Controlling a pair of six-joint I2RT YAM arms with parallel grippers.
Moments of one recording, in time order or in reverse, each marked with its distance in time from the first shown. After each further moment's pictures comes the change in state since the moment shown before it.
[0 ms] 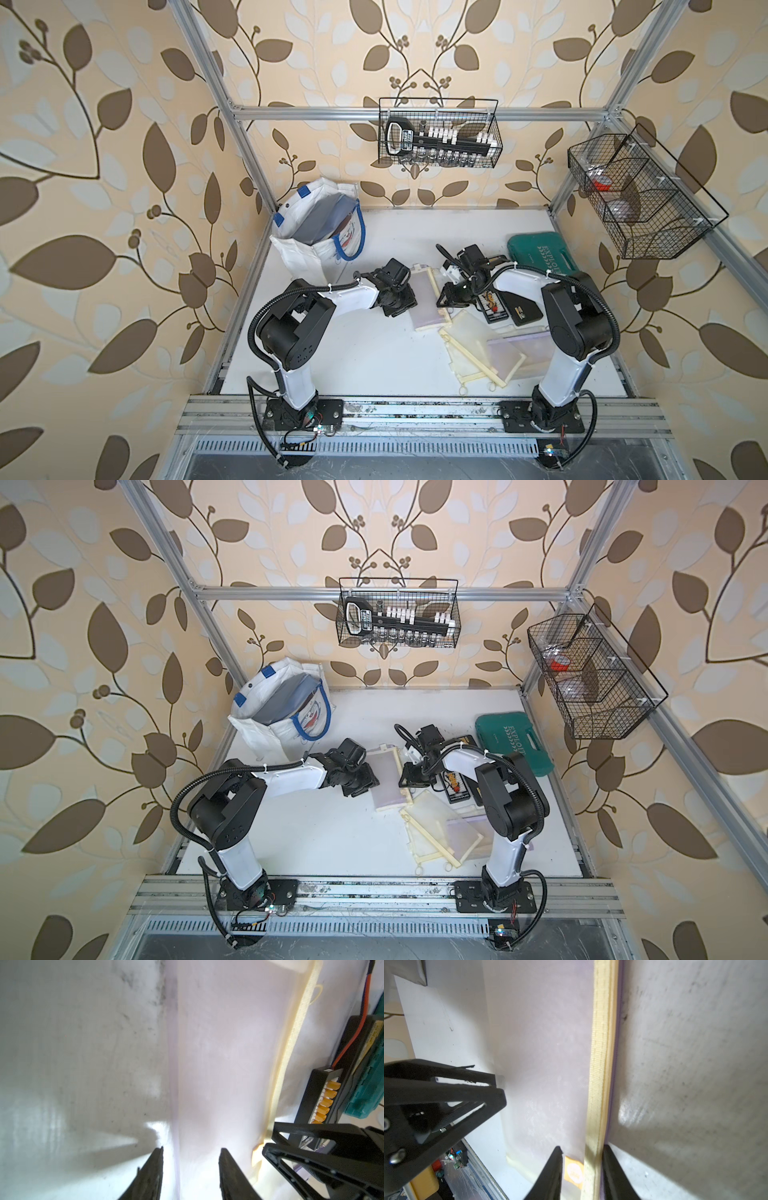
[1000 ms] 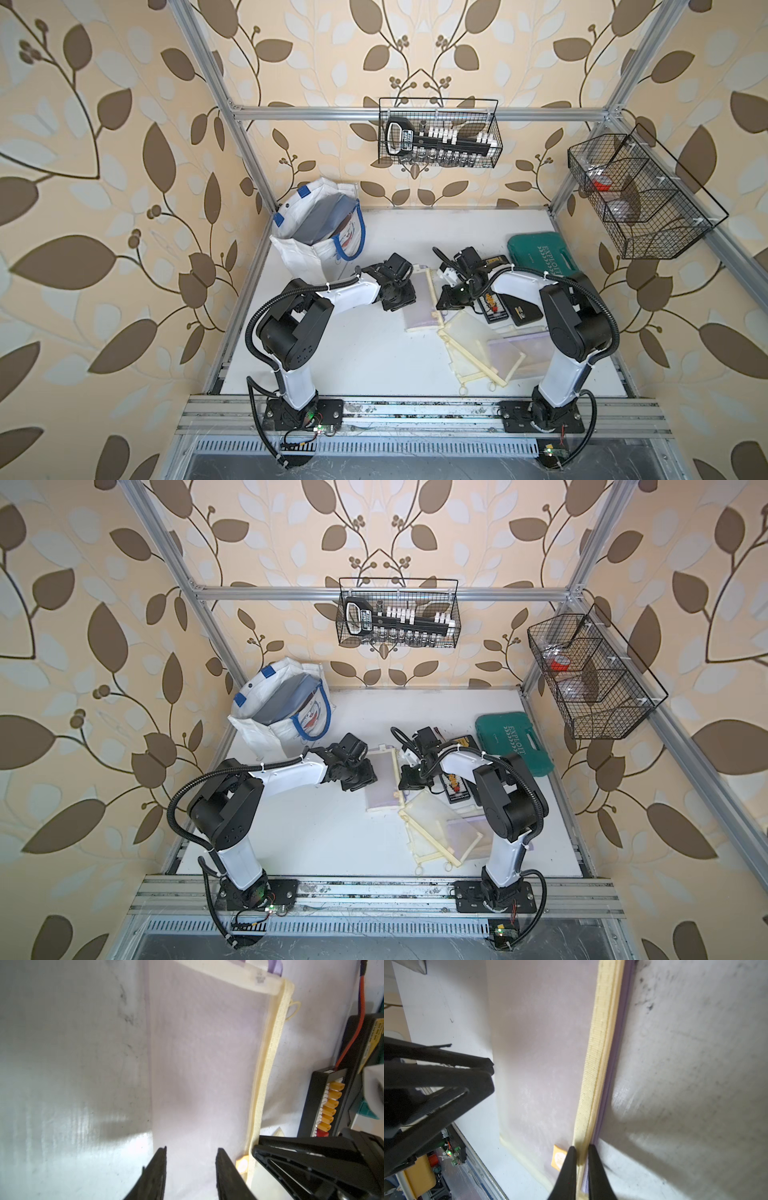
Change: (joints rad) left arm 0.000 -0.002 0.058 -0.077 -0.064 0.084; right arm 0.026 0.000 -0.015 0.021 -0.001 0.002
